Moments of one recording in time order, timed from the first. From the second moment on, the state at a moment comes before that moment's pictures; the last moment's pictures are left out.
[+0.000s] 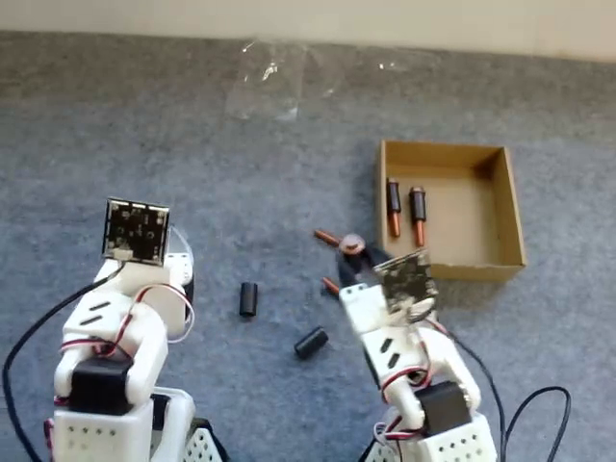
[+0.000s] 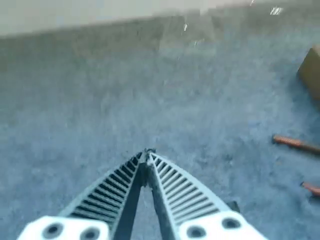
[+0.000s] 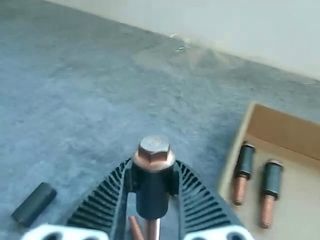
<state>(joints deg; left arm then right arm) -2.3 -83.1 64.7 60.8 -1.3 -21.7 -104.8 88.0 40.5 7.7</state>
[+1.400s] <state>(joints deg) -4.8 -82.7 81.5 46.3 -1.4 5.5 3.2 13.7 45.0 12.6</state>
